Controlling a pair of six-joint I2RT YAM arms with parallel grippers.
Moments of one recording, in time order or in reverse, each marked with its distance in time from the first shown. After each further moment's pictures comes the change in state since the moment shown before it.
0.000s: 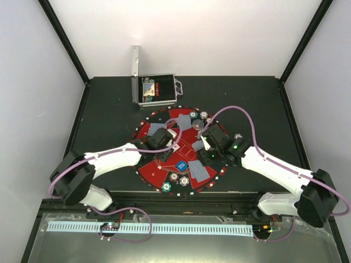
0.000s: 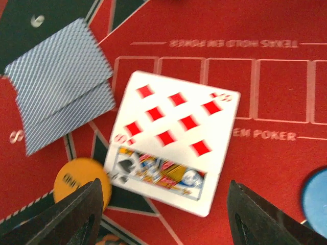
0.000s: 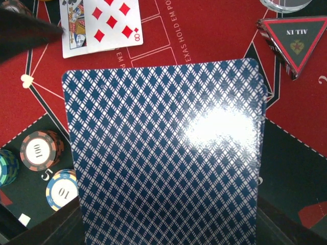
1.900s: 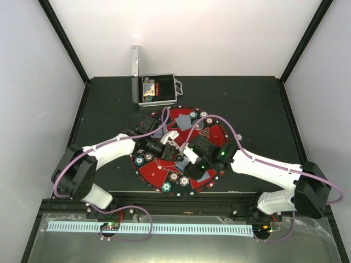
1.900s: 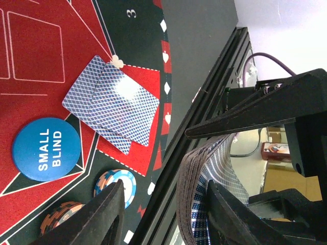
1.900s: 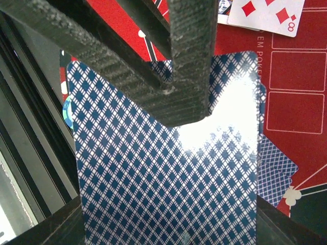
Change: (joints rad) left arm 0.254 0.015 0.022 -0.050 1.200 -0.192; right arm 0.186 0.085 0.030 0.018 -0.162 -0.160
